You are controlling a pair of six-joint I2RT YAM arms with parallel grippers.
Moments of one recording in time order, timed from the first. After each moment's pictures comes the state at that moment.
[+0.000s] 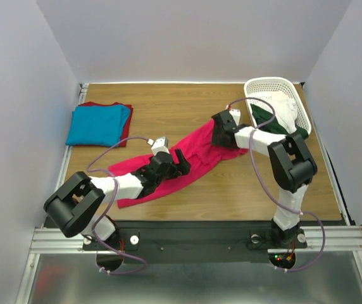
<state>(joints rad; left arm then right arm) -0.79 1.43 0.51 0.34 -0.24 -0.84 0.48 1.89 1.19 -0.30 0.43 0.57</state>
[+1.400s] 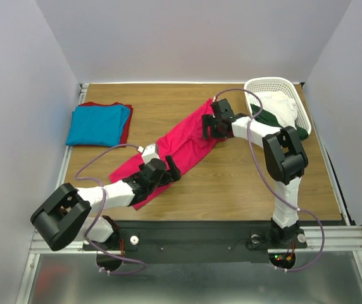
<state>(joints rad) -0.79 1.28 0.42 0.19 -0.33 -0.89 0.44 2.04 1.44 -0.32 0.13 0.34</state>
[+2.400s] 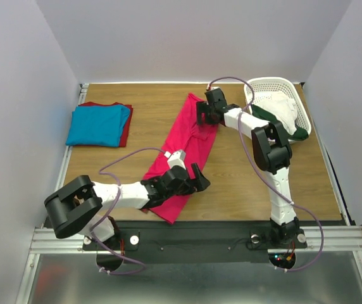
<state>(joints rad) -1.03 1.40 0.52 0.30 -0.19 -1.08 0.42 2.28 1.76 -0.28 0.14 0.28</state>
